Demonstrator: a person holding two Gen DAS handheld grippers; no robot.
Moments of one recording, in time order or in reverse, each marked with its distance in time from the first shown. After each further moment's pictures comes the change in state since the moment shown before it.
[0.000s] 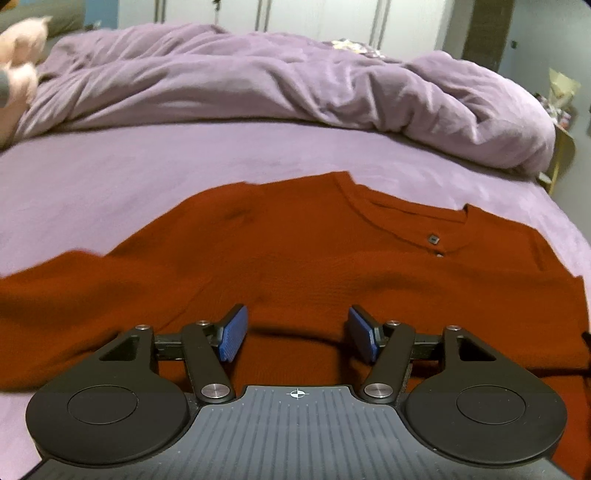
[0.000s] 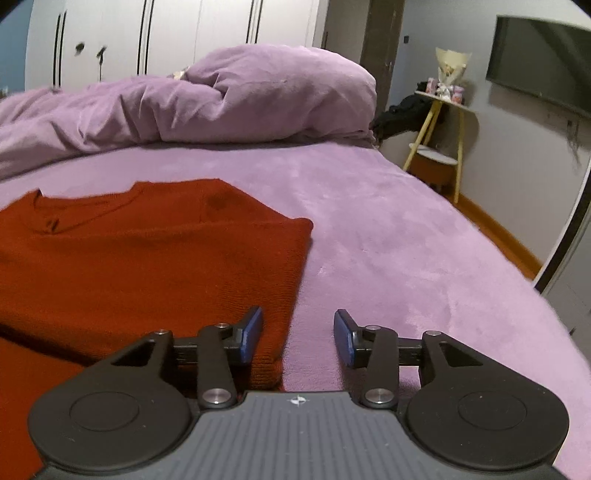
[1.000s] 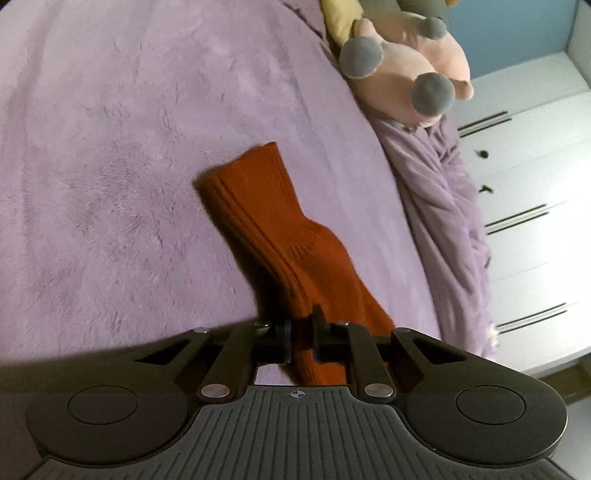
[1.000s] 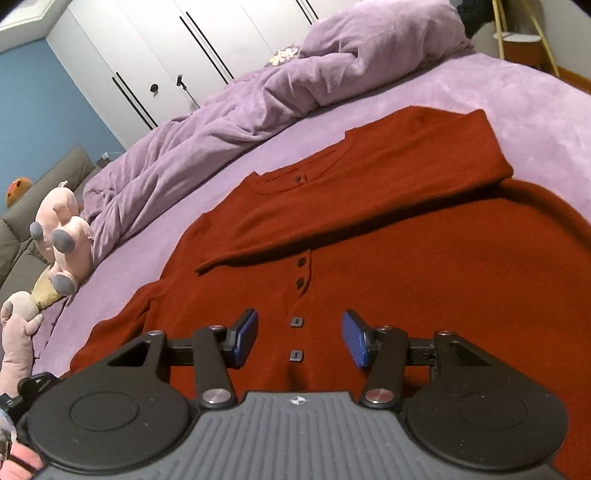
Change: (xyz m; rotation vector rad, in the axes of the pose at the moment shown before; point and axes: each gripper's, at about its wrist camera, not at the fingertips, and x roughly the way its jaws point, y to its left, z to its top) left arm -0.106 0.389 -0.128 -1.168 -0.285 -0.008; right arm -0.145 0.072 -0.041 0.372 0.169 0.587
